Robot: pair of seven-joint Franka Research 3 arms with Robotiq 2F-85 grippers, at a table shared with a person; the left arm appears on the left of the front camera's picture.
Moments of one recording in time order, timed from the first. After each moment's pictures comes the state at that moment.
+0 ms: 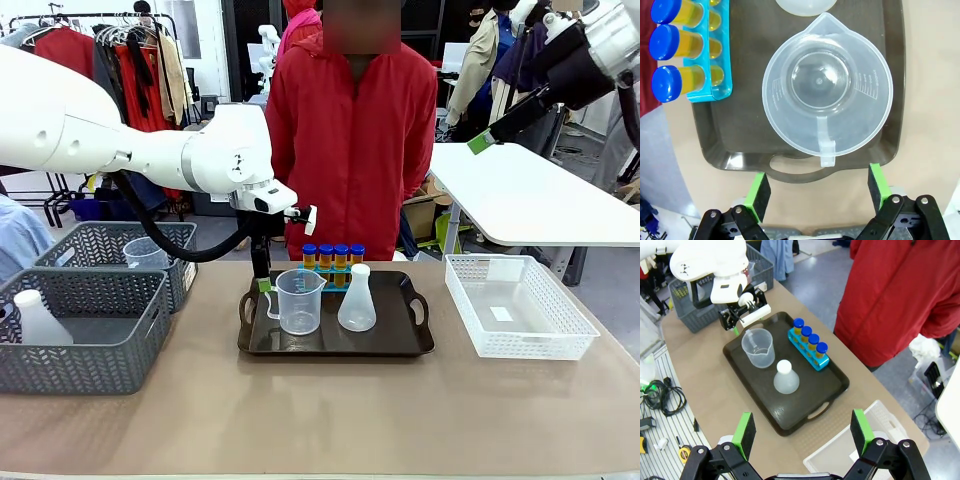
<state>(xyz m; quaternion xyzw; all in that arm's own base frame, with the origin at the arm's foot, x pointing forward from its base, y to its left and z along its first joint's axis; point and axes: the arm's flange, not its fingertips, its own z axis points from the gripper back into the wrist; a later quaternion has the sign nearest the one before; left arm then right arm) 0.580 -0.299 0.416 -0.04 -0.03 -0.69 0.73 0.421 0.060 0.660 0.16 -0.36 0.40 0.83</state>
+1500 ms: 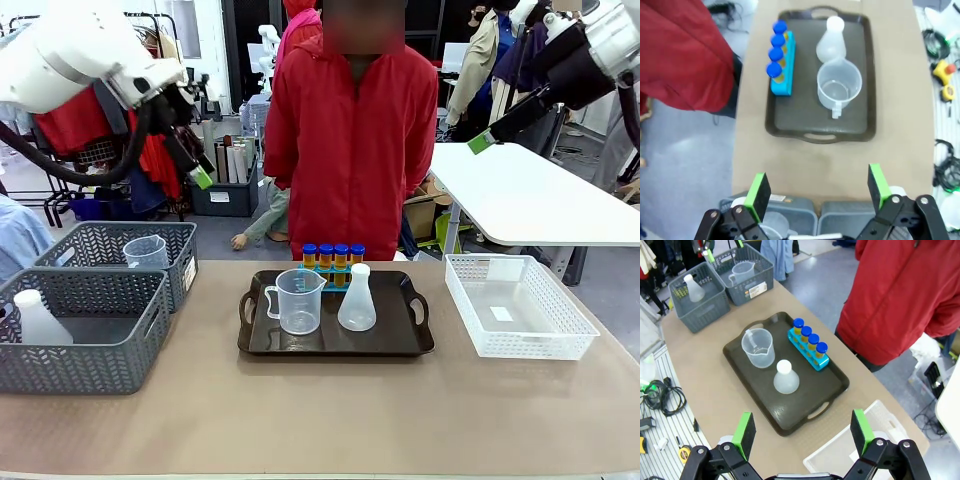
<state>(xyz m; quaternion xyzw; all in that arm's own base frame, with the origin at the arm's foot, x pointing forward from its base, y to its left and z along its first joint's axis) 0.591 -0.128 0.610 -0.18 -0.20 -0.64 0.72 0.421 0.060 0.660 0.16 -0.36 0.40 0.83</state>
